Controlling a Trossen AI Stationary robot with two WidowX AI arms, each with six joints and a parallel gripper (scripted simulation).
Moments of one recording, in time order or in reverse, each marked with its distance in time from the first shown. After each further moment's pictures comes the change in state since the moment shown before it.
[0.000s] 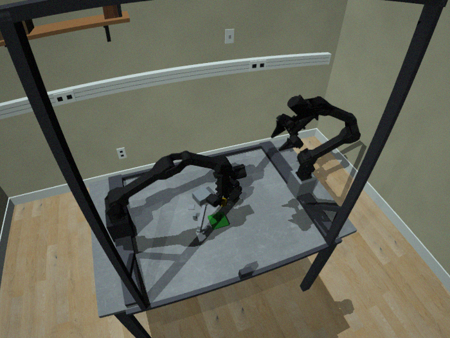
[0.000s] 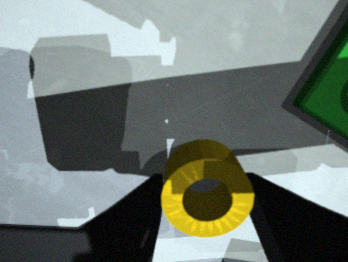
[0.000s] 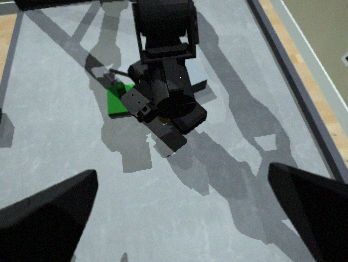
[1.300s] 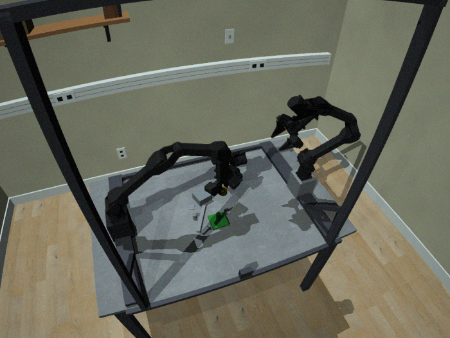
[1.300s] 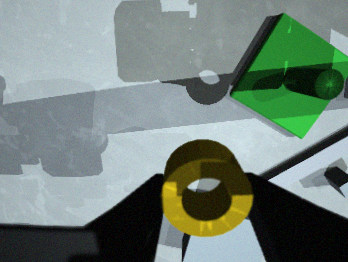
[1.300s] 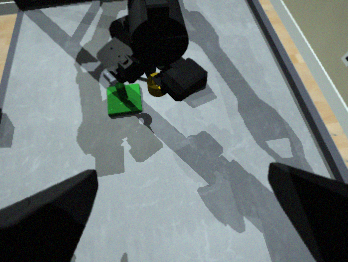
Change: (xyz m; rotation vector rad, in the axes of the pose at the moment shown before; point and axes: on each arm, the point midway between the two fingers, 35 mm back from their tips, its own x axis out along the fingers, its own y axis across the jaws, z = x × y) left arm -0.098 -0.013 0.008 -0.007 -0.014 0.026; right arm 0.000 0.000 0.000 0.000 0.000 0.000
